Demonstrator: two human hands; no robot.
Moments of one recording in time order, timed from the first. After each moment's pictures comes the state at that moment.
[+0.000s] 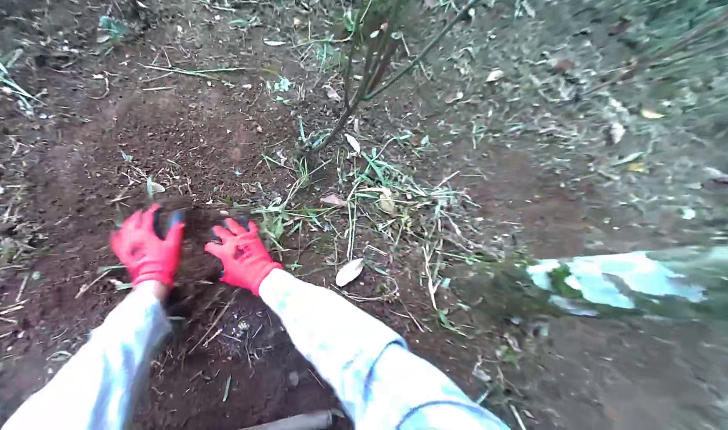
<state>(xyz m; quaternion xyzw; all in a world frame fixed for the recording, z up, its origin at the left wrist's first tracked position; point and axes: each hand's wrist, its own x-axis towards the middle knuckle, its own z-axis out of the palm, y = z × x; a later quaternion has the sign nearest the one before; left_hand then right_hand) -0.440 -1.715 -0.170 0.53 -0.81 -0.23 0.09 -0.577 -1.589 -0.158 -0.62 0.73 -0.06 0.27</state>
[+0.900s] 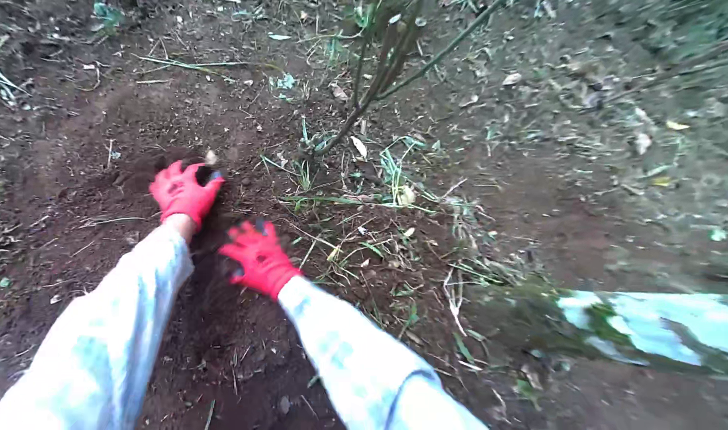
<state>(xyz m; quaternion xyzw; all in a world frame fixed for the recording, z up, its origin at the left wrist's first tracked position) -0.566 -1.762 -0.171 0.50 -0.83 -0.26 0.03 -0.624 -1.560 -0.179 -0.63 0.73 -0.10 0.24</state>
